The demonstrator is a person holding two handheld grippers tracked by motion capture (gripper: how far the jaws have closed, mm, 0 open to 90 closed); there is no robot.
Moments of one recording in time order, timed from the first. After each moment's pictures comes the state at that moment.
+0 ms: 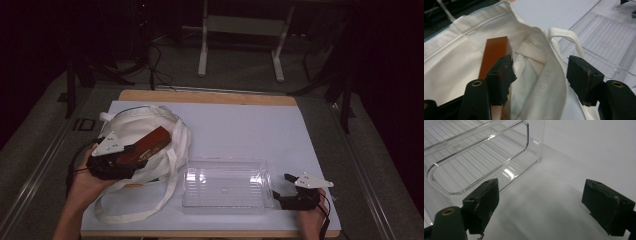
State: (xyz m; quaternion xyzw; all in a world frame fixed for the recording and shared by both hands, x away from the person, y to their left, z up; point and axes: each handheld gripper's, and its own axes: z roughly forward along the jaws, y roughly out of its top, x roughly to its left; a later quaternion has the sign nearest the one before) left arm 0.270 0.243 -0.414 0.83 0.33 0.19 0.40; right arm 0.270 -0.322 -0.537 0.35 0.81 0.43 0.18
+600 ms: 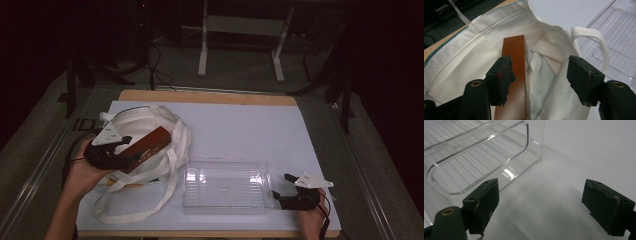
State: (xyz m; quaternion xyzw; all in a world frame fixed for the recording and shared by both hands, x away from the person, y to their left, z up) left arm 0.291 0.254 -0.409 0.84 0.33 0.21 0.37; right arm 0.270 -0.322 -0.537 0.35 0.81 0.43 0.18
